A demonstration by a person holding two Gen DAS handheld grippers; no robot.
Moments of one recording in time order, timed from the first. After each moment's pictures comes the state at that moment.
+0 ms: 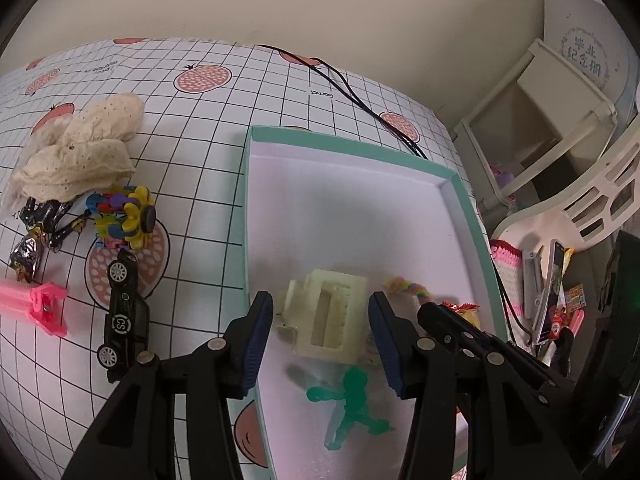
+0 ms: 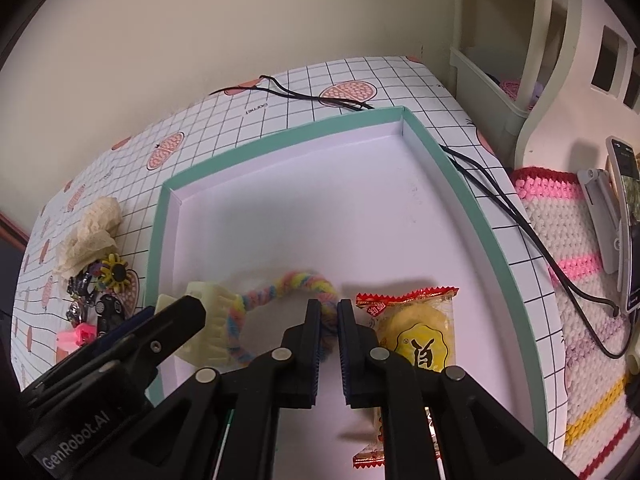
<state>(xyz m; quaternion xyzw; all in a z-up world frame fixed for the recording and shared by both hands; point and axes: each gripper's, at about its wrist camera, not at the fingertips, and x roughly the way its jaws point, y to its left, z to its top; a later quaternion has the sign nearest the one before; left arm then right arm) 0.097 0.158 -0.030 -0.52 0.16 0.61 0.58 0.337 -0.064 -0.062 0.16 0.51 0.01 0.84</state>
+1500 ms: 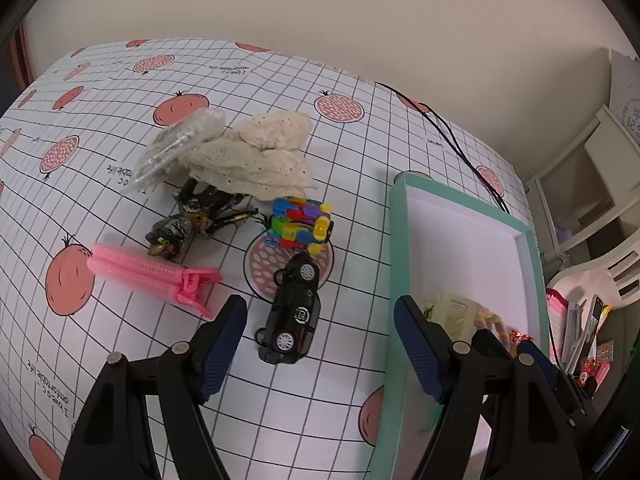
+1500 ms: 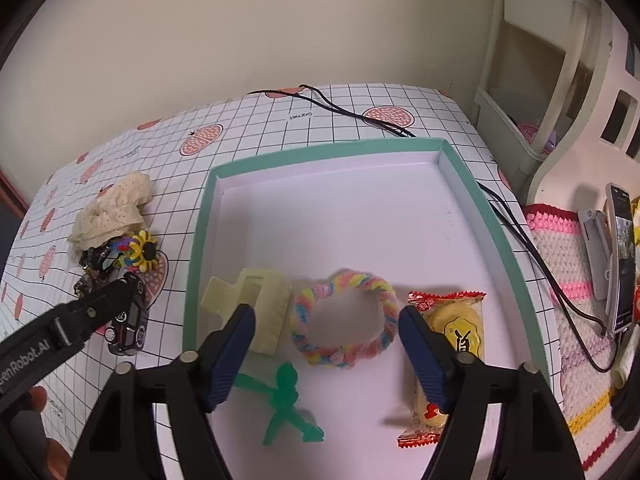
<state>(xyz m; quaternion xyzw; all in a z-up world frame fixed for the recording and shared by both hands) 0.031 0.105 -0.020 -0.52 0.13 0.71 0.46 0.324 -0.017 -0.042 0.09 0.49 0.02 0.87</state>
